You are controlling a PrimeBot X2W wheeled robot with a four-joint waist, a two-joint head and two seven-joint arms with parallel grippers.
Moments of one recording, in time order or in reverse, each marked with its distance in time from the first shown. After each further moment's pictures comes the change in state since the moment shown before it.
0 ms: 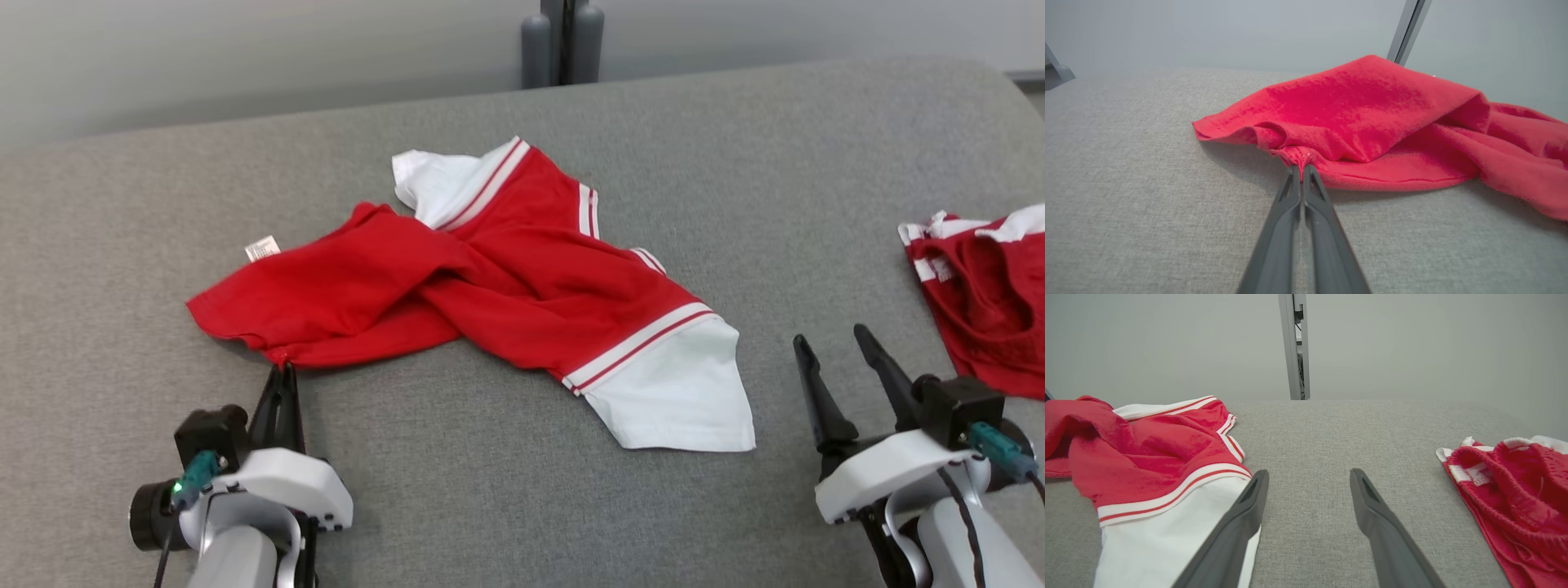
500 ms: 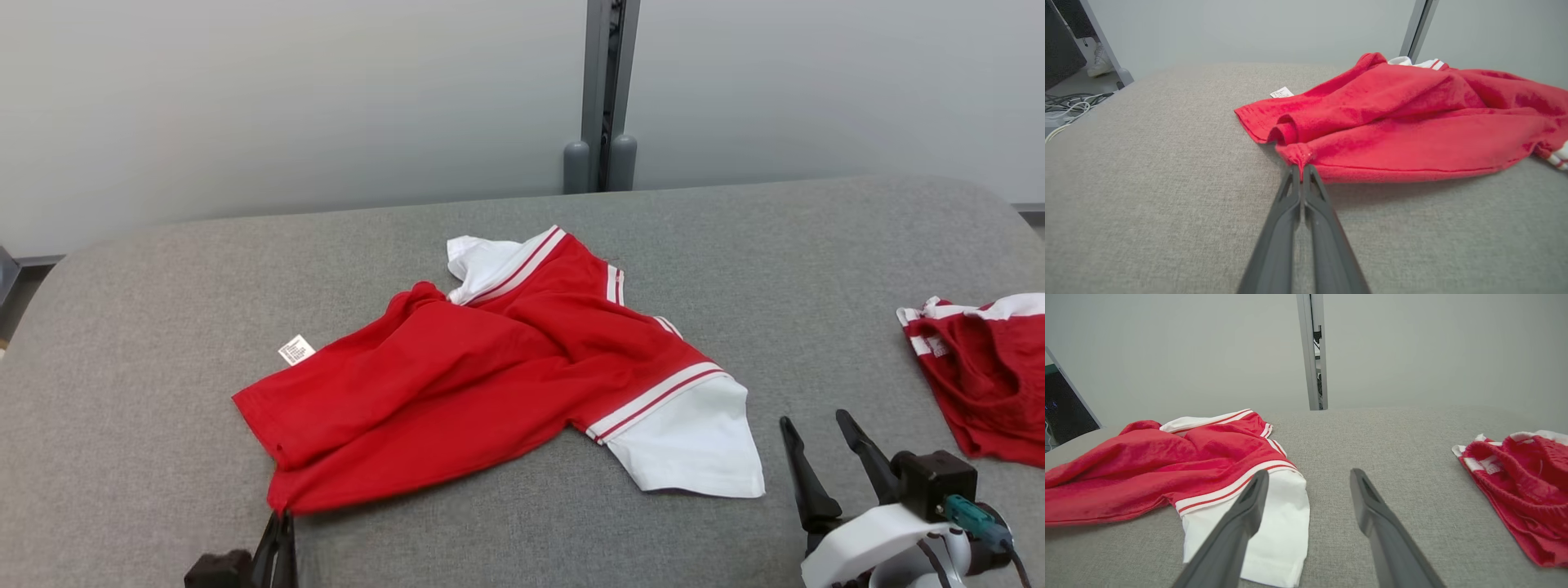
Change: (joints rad) left arm 0.299 0.000 0.018 -0.118 0.072 -0.005 0.000; right arm 0.128 0.056 -0.018 0.031 -0.006 0.000 0.000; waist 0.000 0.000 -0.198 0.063
